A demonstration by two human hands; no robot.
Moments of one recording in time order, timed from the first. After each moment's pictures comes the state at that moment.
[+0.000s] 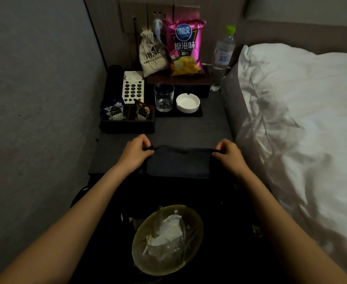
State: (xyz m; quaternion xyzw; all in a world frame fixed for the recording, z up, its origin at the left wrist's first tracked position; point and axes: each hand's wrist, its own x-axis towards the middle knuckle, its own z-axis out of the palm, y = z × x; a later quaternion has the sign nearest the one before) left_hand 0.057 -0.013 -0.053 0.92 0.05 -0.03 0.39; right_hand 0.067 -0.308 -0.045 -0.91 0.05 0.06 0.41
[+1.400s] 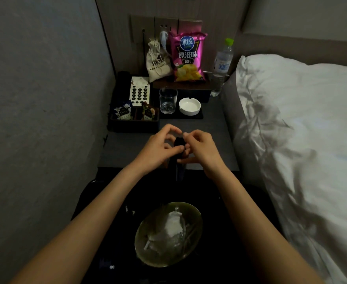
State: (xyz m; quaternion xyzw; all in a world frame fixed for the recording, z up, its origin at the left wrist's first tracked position) left_hand 0.001 -0.061 0.020 0.79 -0.11 -0.05 0.60; right_hand 0.008 -0.213 0.037 -0.72 0.03 0.12 0.68
